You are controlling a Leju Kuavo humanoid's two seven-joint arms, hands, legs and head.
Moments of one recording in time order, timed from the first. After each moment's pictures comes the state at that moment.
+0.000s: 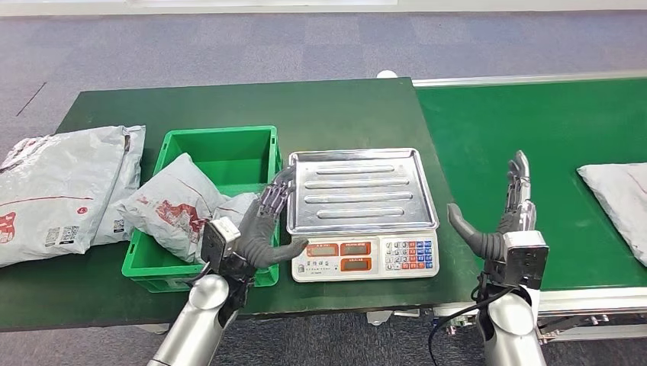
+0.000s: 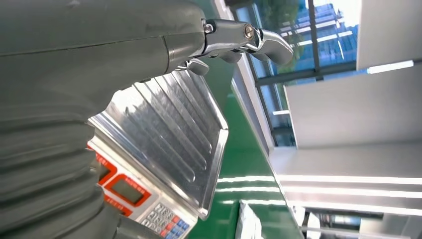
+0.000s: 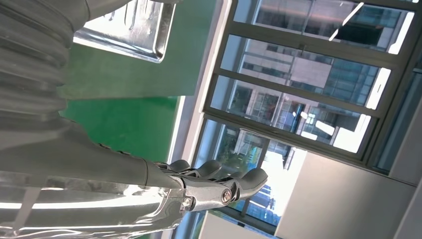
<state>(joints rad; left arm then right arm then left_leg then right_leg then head) -0.30 -0.20 -0.27 -1.11 -0.05 -0.24 -0.58 -0.11 -0.03 0.02 -1.47 0.21 -0.16 -0.54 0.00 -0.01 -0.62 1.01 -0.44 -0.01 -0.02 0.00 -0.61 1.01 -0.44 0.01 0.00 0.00</state>
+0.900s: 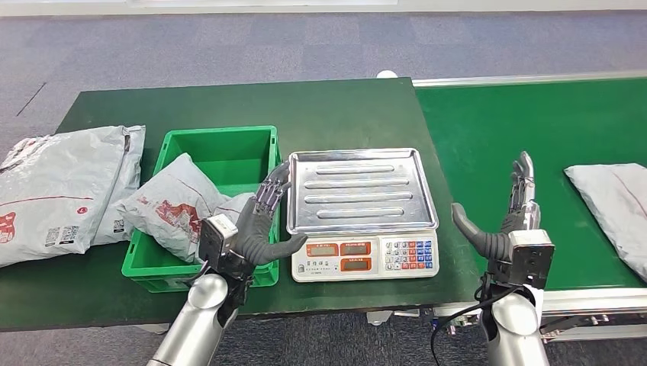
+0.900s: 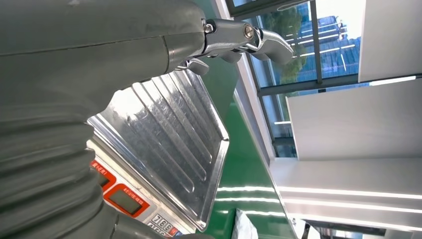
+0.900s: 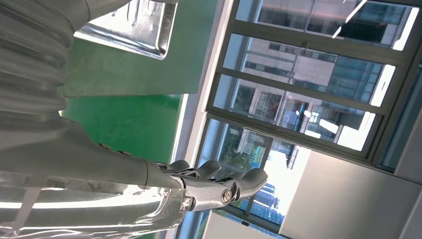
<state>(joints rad) -0.30 -0.20 -0.26 -1.11 -0.04 -0.20 -0.58 -0.11 -0.03 0.00 -1.47 0.20 -0.15 -0.53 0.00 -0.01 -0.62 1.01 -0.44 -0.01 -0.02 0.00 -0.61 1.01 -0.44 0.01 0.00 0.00</state>
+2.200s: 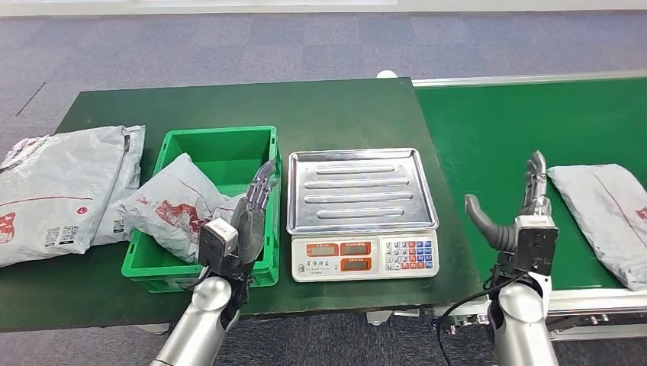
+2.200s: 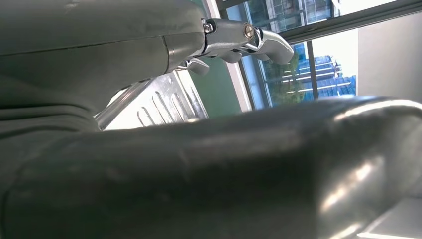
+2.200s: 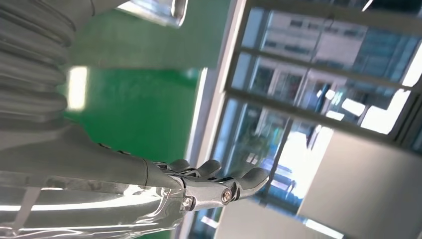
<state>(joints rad) -0.30 -0.21 -0.27 -1.07 -0.05 -0.05 -0.64 -0.18 -0.06 -0.05 -1.35 0.22 -0.22 -0.51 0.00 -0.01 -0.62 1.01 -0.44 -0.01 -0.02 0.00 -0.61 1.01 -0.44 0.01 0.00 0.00</state>
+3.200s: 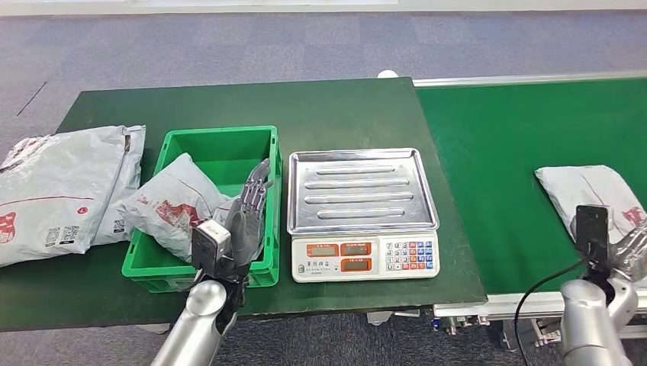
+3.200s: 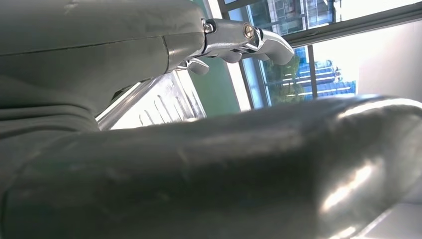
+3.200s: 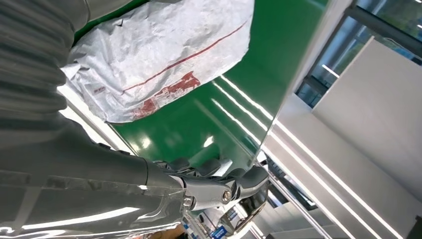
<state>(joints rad) -0.26 -0.20 -0.27 -1.14 -0.03 -0.06 -0.61 -0.40 -0.29 -0.35 -0.72 0.54 -0.61 -0.44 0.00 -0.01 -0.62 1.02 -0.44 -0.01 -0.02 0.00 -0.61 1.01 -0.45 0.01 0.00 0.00</state>
